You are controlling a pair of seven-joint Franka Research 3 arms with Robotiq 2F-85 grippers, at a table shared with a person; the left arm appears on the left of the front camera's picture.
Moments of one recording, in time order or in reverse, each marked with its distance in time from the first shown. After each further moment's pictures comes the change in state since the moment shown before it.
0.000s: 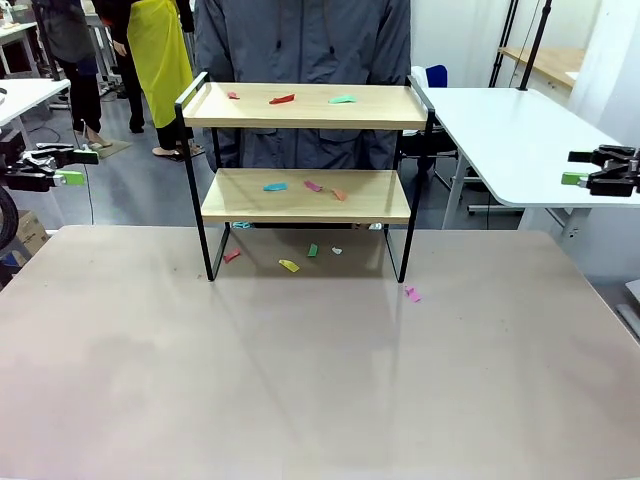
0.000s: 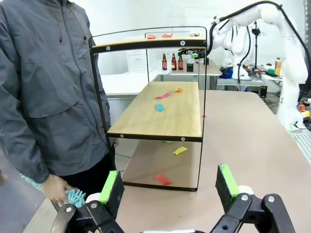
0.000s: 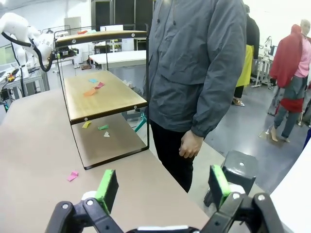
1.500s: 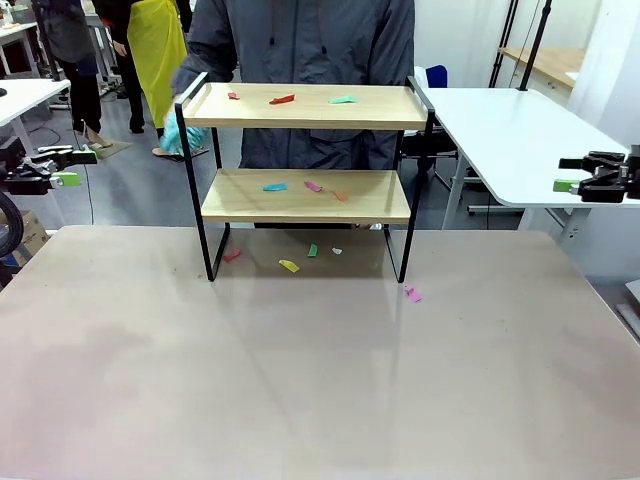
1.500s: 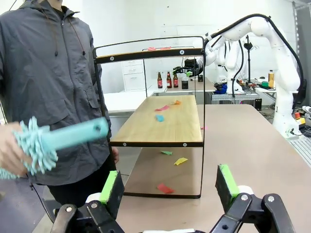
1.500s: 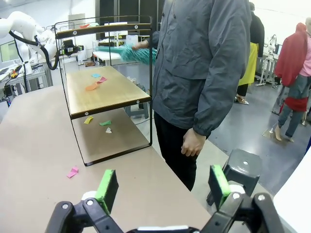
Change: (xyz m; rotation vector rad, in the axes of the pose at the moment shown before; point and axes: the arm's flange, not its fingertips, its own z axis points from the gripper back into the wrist) left arm -0.023 0.016 0.008 -0.035 -0.106 -0.020; right arm -0.010 -0.002 -0.010 0.020 0.010 0.002
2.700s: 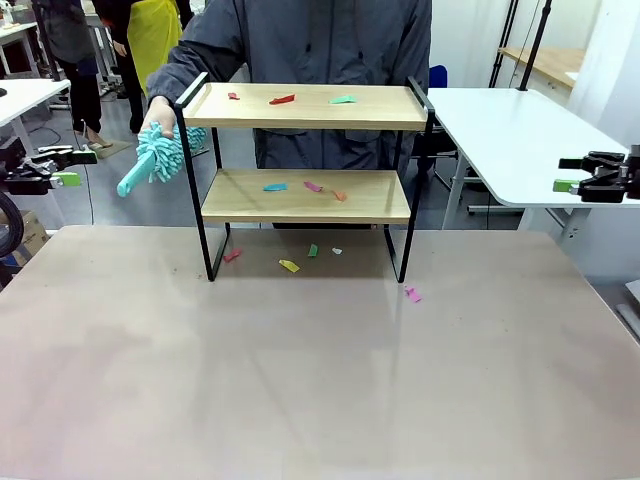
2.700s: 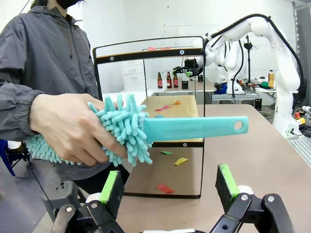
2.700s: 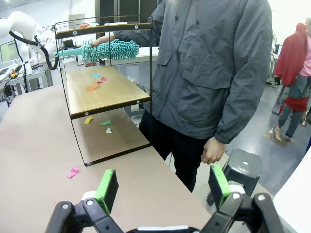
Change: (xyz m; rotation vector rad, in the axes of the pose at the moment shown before) left arm 0.000 0.000 0.000 0.000 0.000 0.000; right arm 0.000 0.000 0.000 0.000 0.000 0.000
